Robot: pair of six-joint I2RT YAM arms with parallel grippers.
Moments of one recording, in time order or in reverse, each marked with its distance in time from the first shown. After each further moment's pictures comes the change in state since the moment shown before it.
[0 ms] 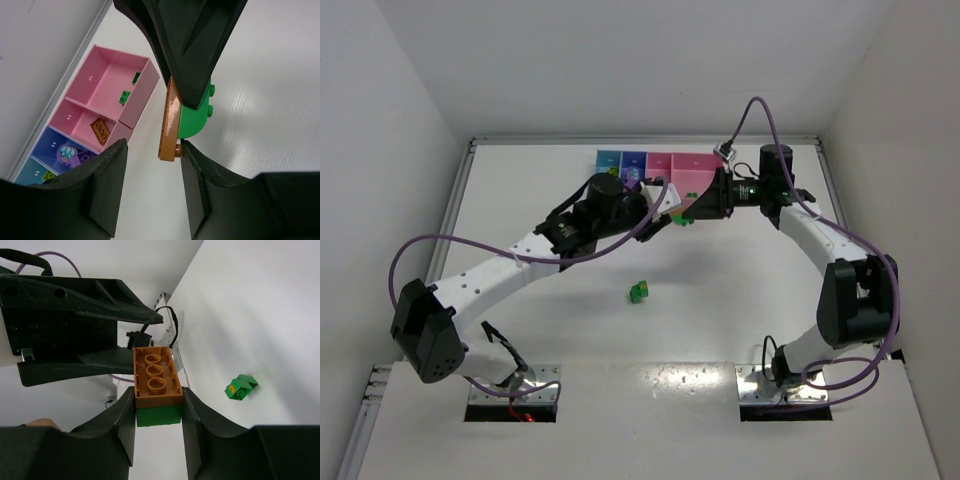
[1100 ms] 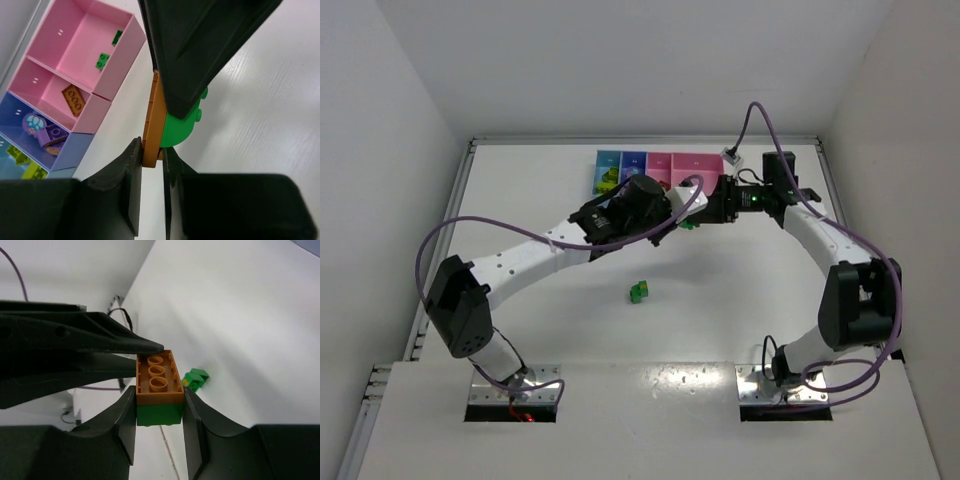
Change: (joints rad) left arm -0.064 0.189 0.171 -0.193 -0.179 -0.082; right arm -0.023 -0.011 0.005 -0.206 0.148 -0.286
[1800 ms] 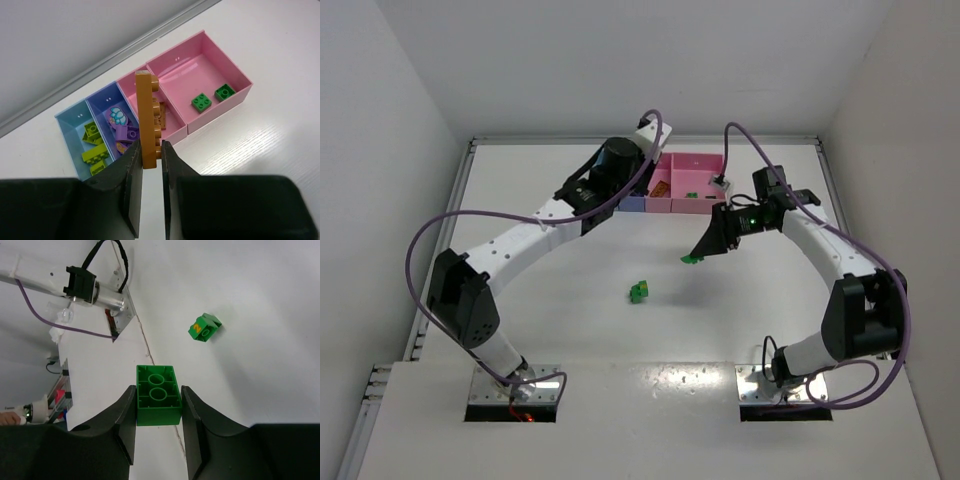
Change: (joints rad) left arm 0.144 0.050 0.132 0.135 -0.254 -0.234; right arm 0.046 -0.065 0.008 -0.508 0.042 -0.475
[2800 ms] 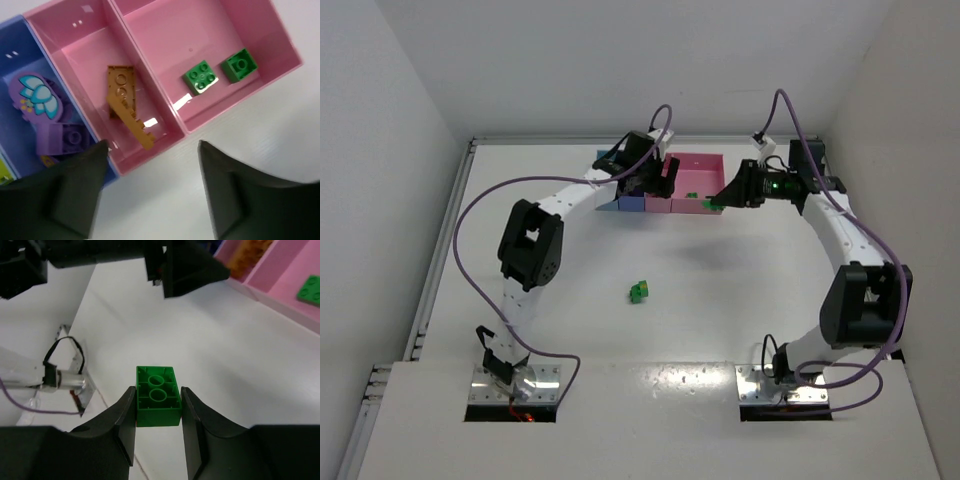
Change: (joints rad) left arm 0.143 0.550 0.377 -0.171 0.281 -0.207; right arm -0.183 0.042 0.106 0.316 0.149 0.330
